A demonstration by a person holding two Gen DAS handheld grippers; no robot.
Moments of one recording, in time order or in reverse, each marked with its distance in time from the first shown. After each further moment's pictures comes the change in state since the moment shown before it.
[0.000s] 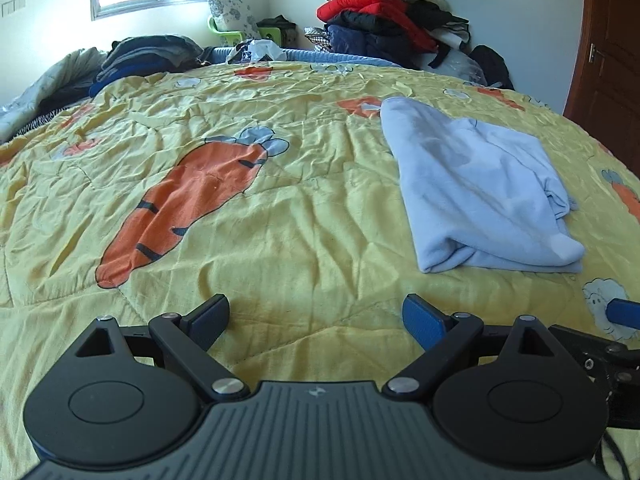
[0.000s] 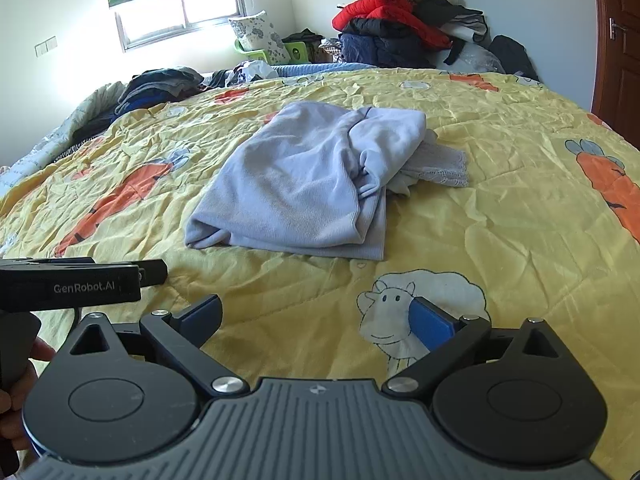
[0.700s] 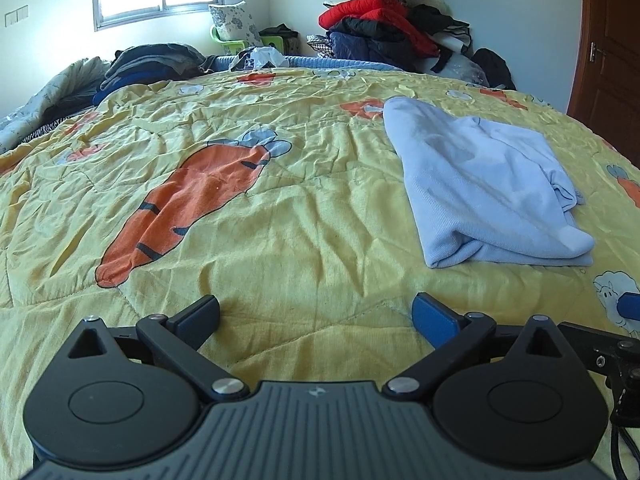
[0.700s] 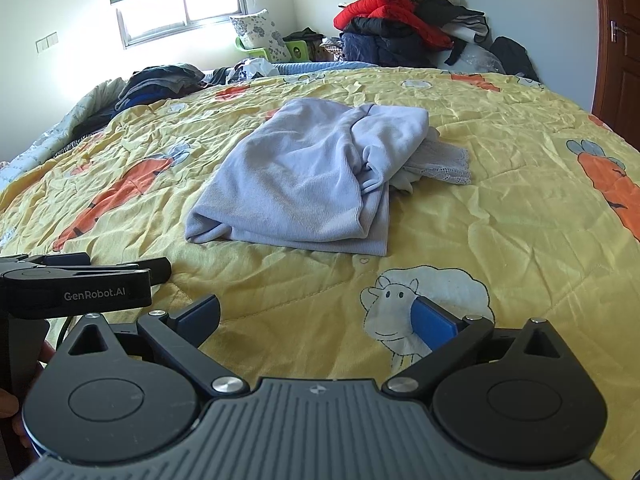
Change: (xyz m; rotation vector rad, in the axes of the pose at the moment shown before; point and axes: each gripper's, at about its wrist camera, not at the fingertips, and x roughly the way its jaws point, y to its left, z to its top) left arm 0.005 -0.003 -0.006 0.010 -0.024 0.017; right arm 0.001 0.002 -0.002 -0.008 -0.002 -0.005
